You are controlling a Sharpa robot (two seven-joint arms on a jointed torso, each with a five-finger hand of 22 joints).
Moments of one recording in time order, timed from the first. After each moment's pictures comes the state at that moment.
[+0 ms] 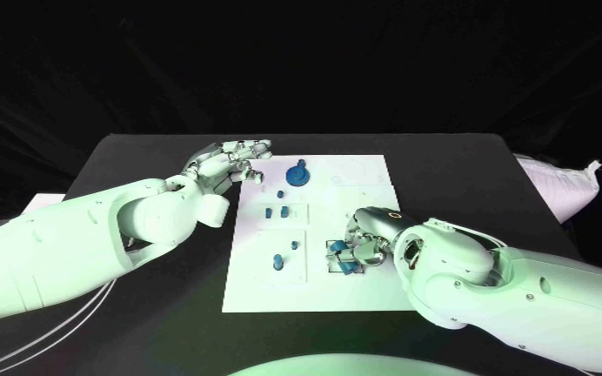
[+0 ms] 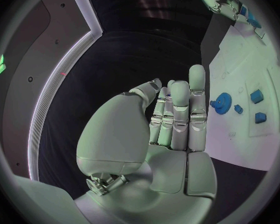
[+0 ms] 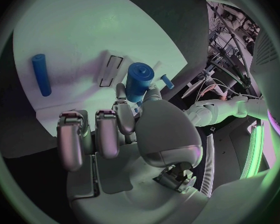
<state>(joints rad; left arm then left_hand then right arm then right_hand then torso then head) 1.12 -0.87 -0.03 1.54 0.13 -0.17 0.31 1.37 -0.11 0.41 0.05 0.13 1.02 0.18 0.12 0.07 1.15 0.09 0.25 0.11 1.28 0.01 1.04 0.56 0.16 1.27 0.11 0.45 0.97 0.92 -0.90 0.03 1.91 -1.61 -0.20 -0.69 1.19 0.07 -0.27 0.29 0.26 1.06 0.06 0.41 0.38 1.42 -0.01 1.22 1.31 1.47 -0.09 1.45 1.31 0.03 1.47 0.03 1.53 1.31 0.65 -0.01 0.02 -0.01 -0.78</state>
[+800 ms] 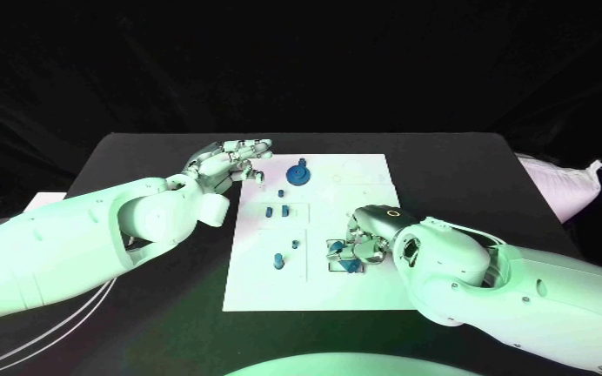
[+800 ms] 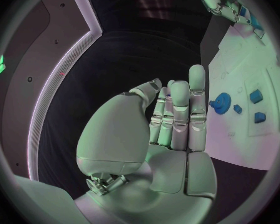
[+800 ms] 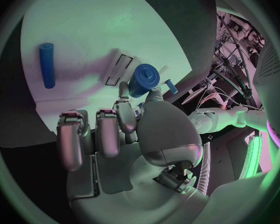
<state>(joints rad) 1.12 -0.88 -0.03 1.54 0.13 -0.17 0.31 1.37 -0.11 0.41 0.05 0.13 1.02 0.18 0.12 0.07 1.15 0.09 0.25 0.11 1.28 0.01 1.04 0.55 0.16 1.27 0.11 0.45 0.97 0.92 -0.88 0.03 1.89 -1.69 -0.16 -0.69 1.14 0.07 -0.31 0.29 0.14 1.08 0.04 0.42 0.40 1.43 -0.03 1.17 1.28 1.46 -0.09 1.44 1.31 0.03 1.47 0.03 1.52 1.31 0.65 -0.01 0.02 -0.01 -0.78</state>
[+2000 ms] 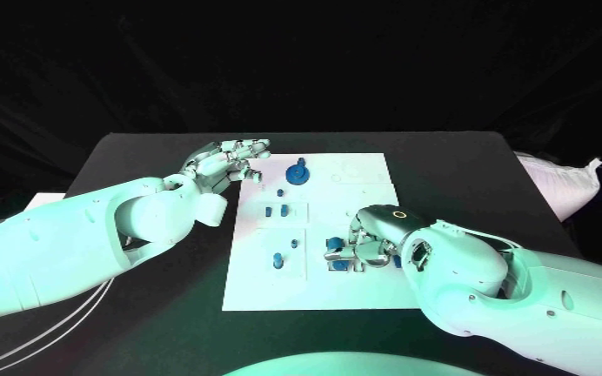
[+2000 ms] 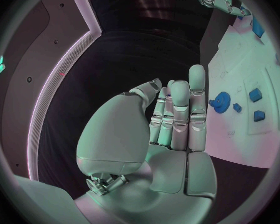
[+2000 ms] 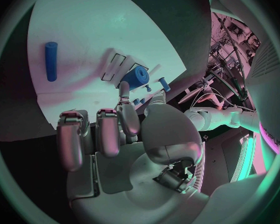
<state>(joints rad) 1.12 -0.89 -0.03 1.54 0.13 -0.16 0.30 1.37 -0.11 0.41 0.05 0.13 1.02 0.18 0.12 0.07 1.15 0.09 0.26 0.11 1.27 0.01 1.04 0.55 0.16 1.27 0.11 0.45 0.97 0.92 -0.94 0.03 1.98 -1.73 -0.17 -0.70 1.01 0.09 -0.36 0.29 0.06 1.09 0.04 0.42 0.43 1.46 -0.04 1.19 1.31 1.46 -0.09 1.44 1.31 0.03 1.47 0.03 1.52 1.31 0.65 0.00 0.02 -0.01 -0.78</state>
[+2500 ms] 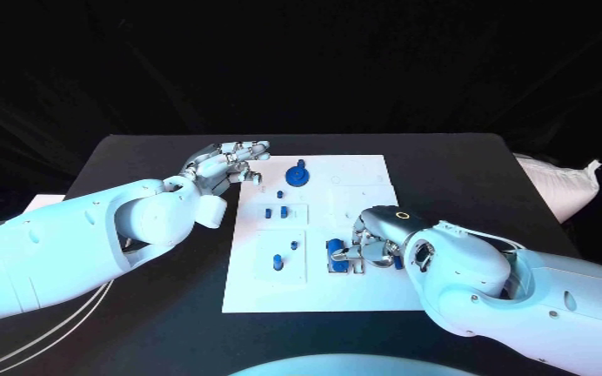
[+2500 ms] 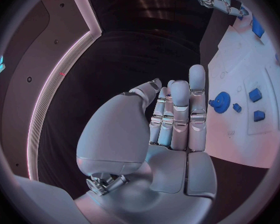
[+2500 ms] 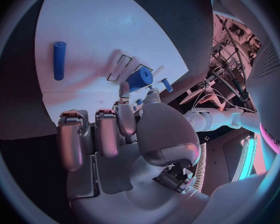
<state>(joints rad) 1.12 -0.88 -0.03 1.54 0.13 -0.16 0.30 1.37 -0.11 0.41 0.05 0.13 1.02 0.18 0.12 0.07 1.15 0.09 0.26 0.11 1.27 0.01 1.04 0.55 0.16 1.27 0.11 0.45 0.97 0.92 -0.95 0.03 1.97 -1.73 -0.16 -0.70 1.17 0.10 -0.29 0.26 0.10 1.09 0.04 0.42 0.45 1.46 -0.04 1.19 1.31 1.47 -0.09 1.44 1.31 0.03 1.47 0.02 1.52 1.31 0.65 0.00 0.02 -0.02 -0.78</state>
